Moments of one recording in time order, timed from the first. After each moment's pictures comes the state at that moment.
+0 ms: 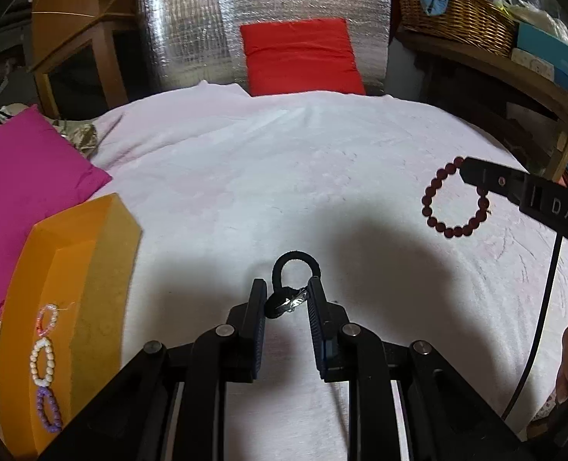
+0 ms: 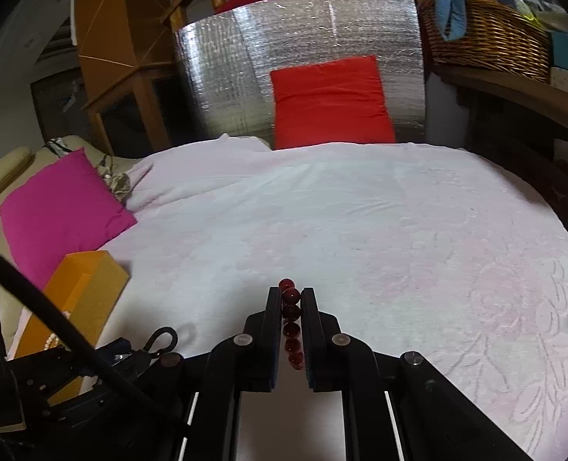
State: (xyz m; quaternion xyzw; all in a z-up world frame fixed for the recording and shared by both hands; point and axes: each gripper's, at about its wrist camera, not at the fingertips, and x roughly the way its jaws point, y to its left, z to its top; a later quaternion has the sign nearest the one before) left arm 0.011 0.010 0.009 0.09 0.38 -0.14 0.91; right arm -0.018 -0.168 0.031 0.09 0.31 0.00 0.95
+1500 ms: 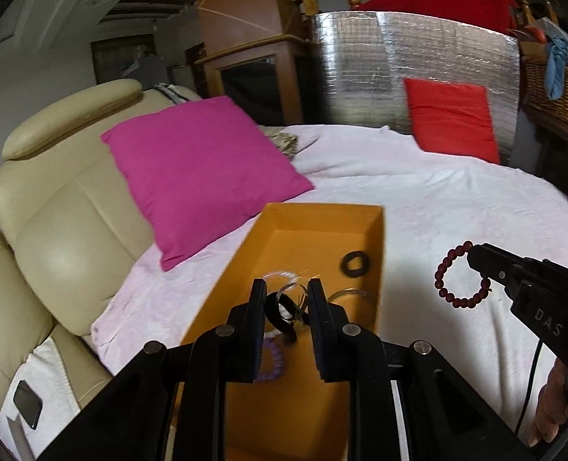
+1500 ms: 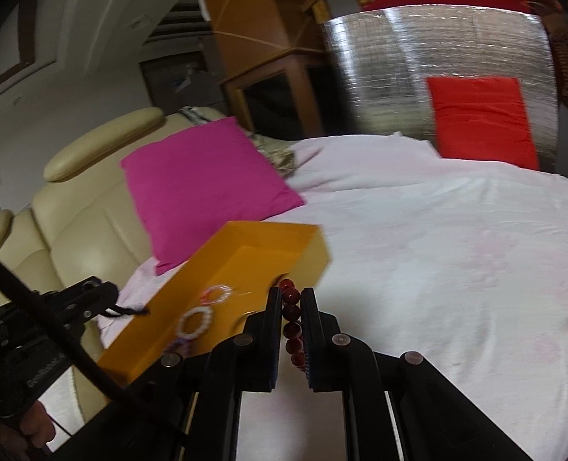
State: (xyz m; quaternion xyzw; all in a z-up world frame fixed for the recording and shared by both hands) left arm -0.076 0.214 0.080 0.04 0.31 0.10 0.94; right arm -0.047 0.026 0.043 0.07 0.28 0.23 0.93
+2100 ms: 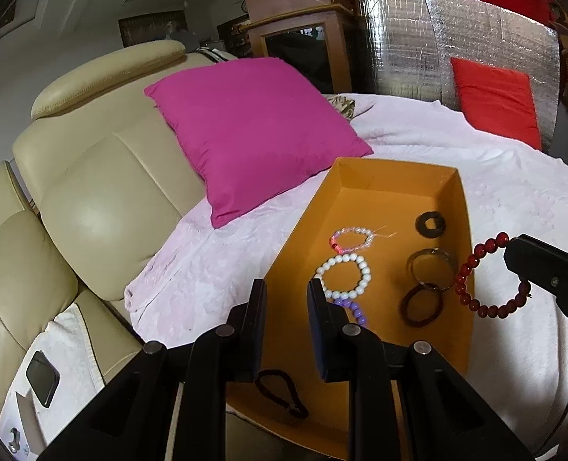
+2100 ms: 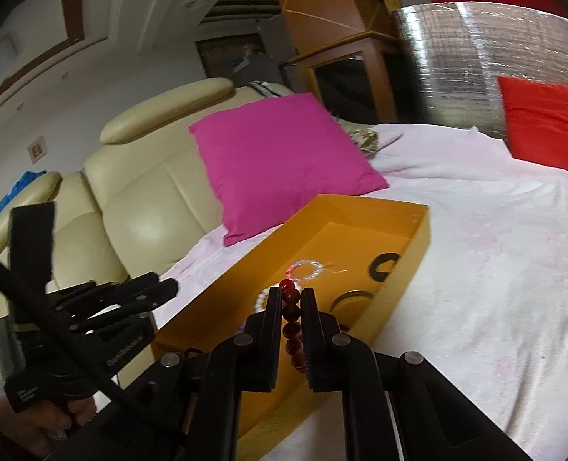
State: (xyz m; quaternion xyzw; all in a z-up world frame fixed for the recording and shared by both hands) left arm -0.085 0.276 0.042 0.03 0.35 0.16 0.92; right arm -0.076 0.103 0.030 0.04 0.28 0.33 0.90
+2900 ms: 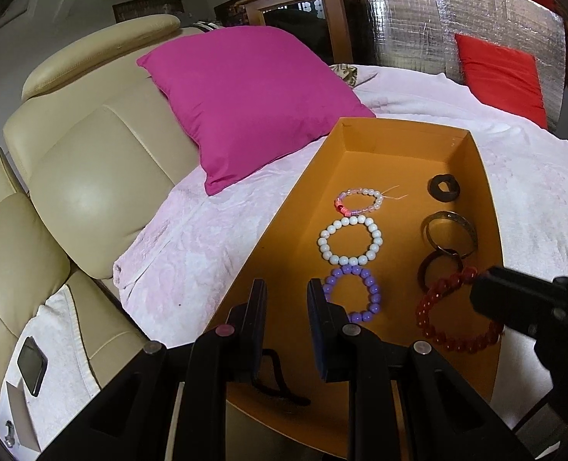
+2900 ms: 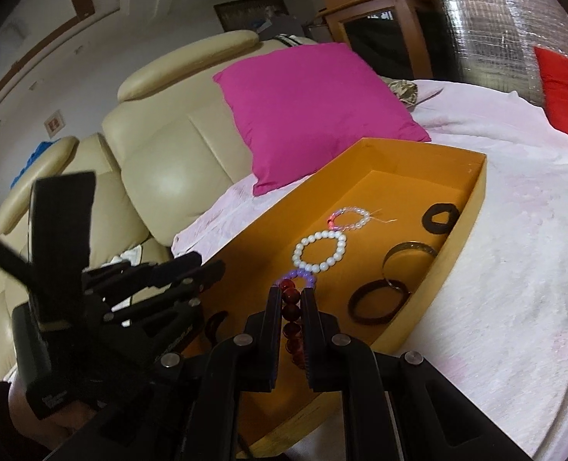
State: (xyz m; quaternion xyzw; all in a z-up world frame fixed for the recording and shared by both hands) left arm -0.077 0.284 0.006 0.03 0.39 0.16 0.91; right arm -0.073 0.141 -0.006 0.02 0.35 0.38 0.86
